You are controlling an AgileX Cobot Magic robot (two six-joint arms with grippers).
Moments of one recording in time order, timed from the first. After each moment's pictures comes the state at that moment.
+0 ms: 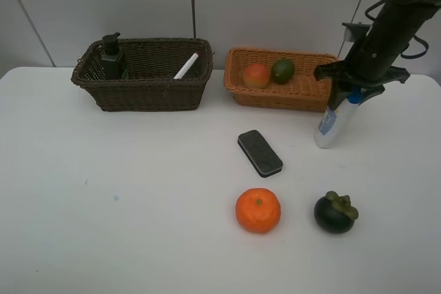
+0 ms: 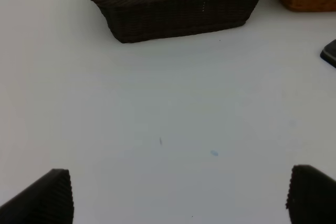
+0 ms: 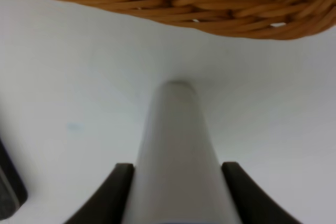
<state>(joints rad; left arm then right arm) -0.07 -0.01 -0.51 -0.15 1.06 0.09 0.13 1.91 -1.37 0.02 1.00 0.00</state>
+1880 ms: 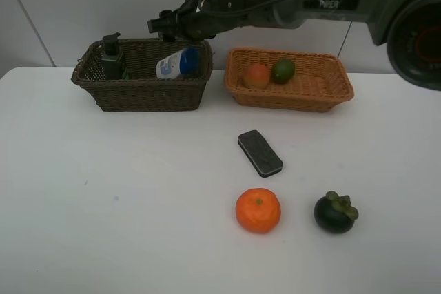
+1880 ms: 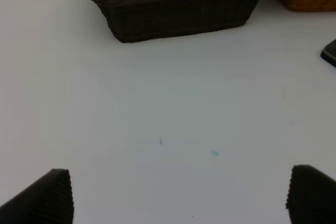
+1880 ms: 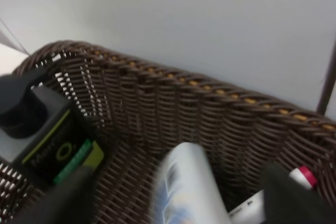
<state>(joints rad) -0.07 -0.01 -0.51 -0.15 1.06 0.09 0.63 2.34 -1.93 0.11 0.21 0.00</state>
